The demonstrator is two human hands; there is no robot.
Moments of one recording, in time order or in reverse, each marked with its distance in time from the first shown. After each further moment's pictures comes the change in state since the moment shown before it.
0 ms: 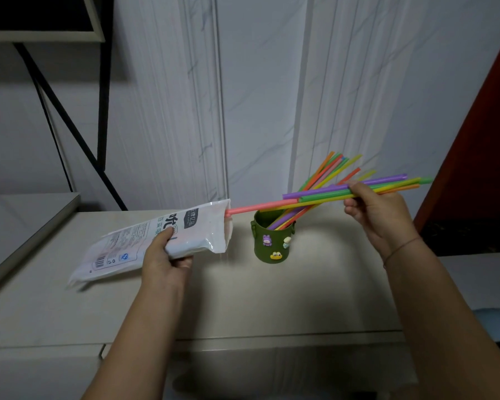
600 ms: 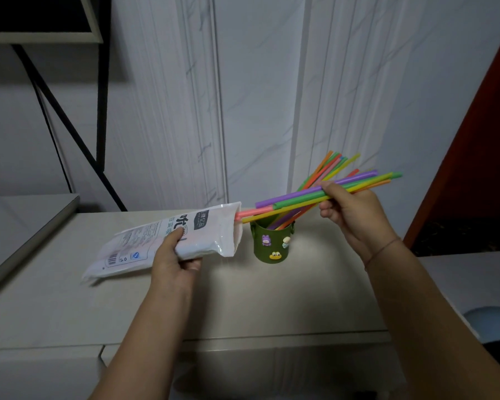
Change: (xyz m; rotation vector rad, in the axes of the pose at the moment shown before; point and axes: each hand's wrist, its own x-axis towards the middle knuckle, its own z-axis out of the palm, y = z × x) left_hand -0.003 -0.013 0.001 0.054 -0.022 -0.040; right_hand -0.017 0.004 0.028 -0.031 -0.147 0.000
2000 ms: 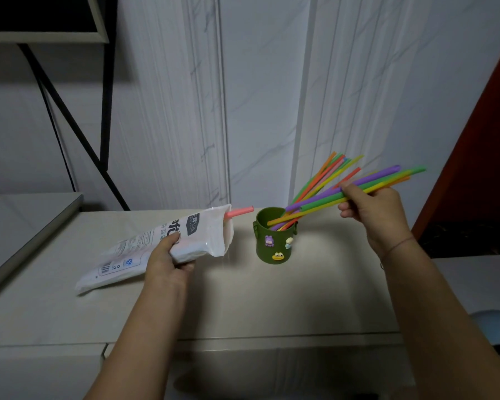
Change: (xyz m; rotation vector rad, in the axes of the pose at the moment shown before) left_hand 0.008 0.012 -0.007 0.066 0.065 -0.038; right_hand 0.012 -0.001 -0.025 -0.257 0.132 -0.121
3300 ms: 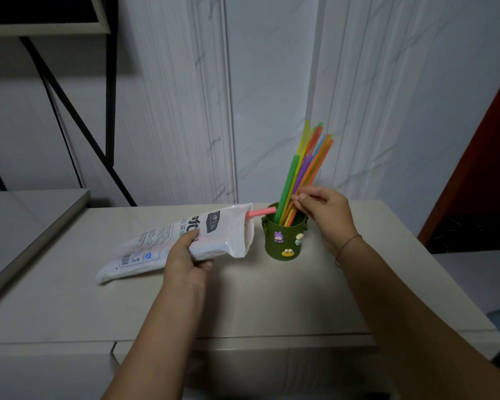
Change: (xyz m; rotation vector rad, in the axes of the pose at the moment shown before) left_hand -0.002 -0.015 0.005 0.055 -0.003 -0.023; right_hand 0.000 0.052 0.069 0.192 -0.202 0.151
